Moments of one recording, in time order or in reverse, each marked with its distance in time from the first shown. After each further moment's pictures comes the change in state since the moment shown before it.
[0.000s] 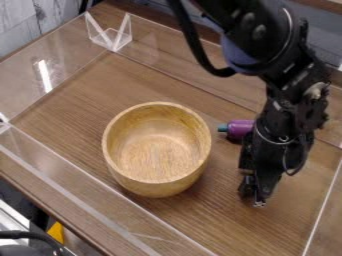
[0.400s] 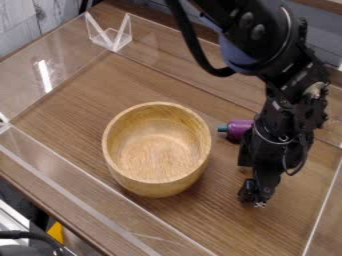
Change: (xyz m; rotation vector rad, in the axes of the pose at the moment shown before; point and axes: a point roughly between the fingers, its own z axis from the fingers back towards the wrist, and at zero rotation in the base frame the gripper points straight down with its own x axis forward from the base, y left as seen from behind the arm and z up) arm 0.000 -0.001 0.000 0.002 -0.004 0.021
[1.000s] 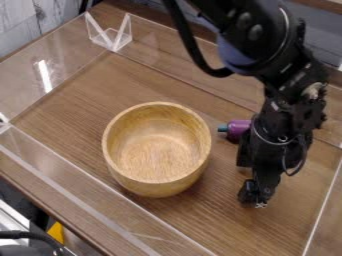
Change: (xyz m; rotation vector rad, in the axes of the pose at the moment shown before) arm -0.001 -0.001 0.000 -0.002 -0.003 0.035
